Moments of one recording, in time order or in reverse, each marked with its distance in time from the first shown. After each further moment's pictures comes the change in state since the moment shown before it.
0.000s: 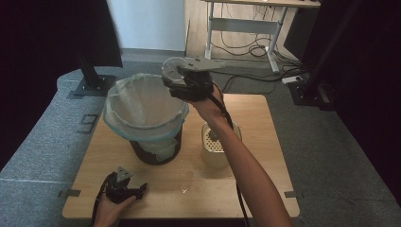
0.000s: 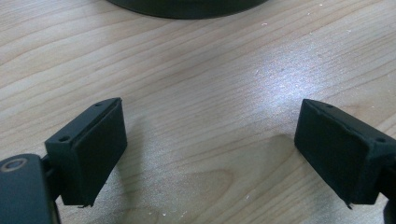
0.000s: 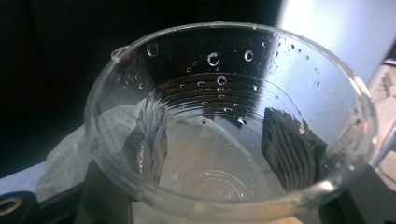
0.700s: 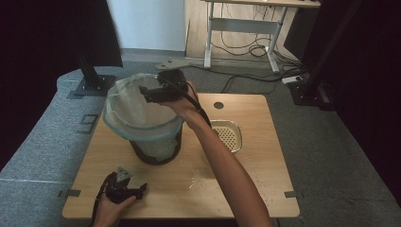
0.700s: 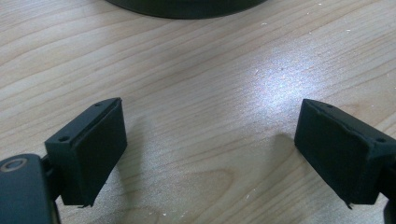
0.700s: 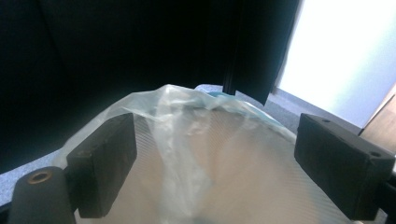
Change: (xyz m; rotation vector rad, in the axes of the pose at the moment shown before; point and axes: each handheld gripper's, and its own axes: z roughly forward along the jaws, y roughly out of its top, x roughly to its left) left arm 0.000 0.000 0.000 -0.001 -0.002 0.002; right arm 0.020 -0.010 0.055 0.107 0.051 0.056
